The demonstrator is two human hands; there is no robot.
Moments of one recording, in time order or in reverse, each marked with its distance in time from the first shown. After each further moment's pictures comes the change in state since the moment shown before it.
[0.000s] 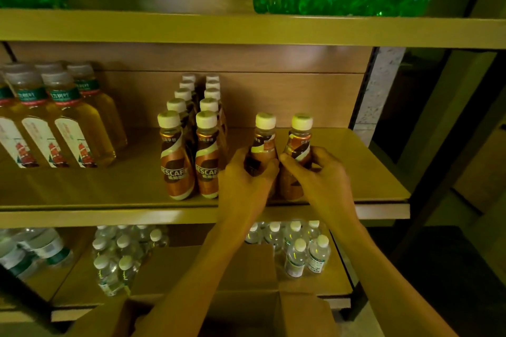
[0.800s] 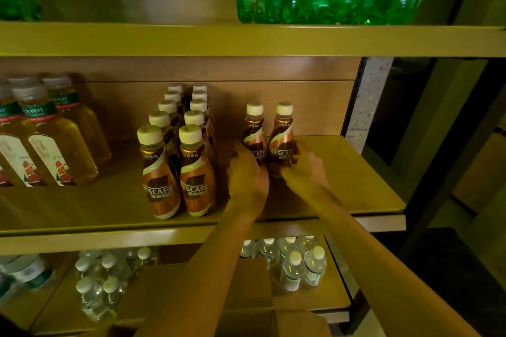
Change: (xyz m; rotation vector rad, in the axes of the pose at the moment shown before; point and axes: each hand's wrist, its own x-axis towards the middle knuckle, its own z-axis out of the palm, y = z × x) left_hand 0.066 -0.021 0.056 0.461 0.008 -0.103; right_hand 0.080 0.032 0.020 -0.182 -0.109 0.041
